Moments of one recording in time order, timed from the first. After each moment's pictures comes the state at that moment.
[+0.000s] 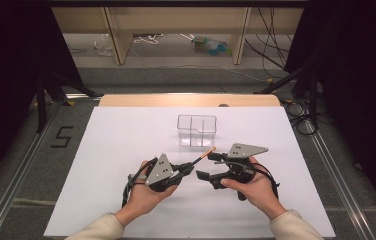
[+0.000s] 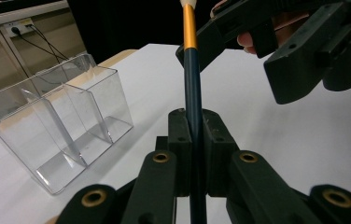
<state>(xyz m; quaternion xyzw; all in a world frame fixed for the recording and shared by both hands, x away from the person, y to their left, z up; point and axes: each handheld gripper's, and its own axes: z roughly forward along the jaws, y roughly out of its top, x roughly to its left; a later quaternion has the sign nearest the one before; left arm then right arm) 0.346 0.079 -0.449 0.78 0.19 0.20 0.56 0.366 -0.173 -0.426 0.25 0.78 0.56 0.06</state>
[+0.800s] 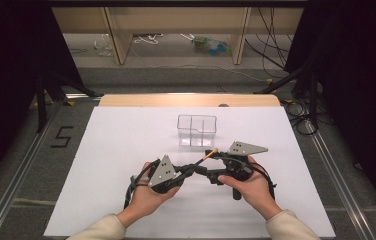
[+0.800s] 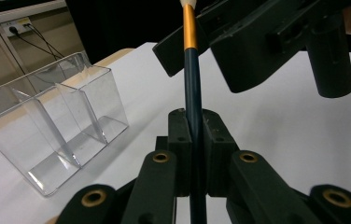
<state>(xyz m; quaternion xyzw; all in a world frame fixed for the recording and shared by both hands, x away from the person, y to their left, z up) 0.343 0.073 -0.452 0.79 0.18 0.20 0.56 0.370 -0.168 -0.428 0.29 0.75 0.59 0.05</state>
